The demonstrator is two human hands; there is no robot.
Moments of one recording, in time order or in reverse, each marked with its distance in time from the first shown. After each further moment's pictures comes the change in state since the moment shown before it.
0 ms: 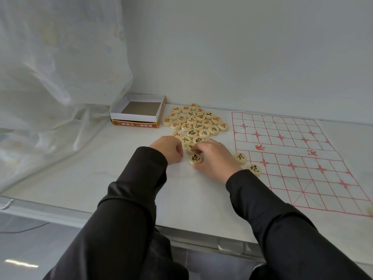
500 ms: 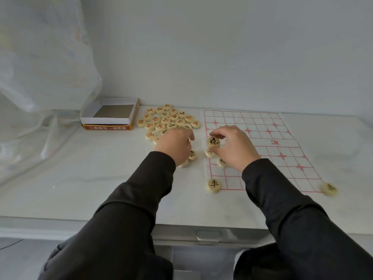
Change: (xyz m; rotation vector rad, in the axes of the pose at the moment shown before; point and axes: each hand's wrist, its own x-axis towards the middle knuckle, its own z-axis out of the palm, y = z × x) left_hand -0.007 0.075 0.023 -0.005 0.311 0.243; right_hand -0.046 0.058 -0.059 0.099 0.251 0.202
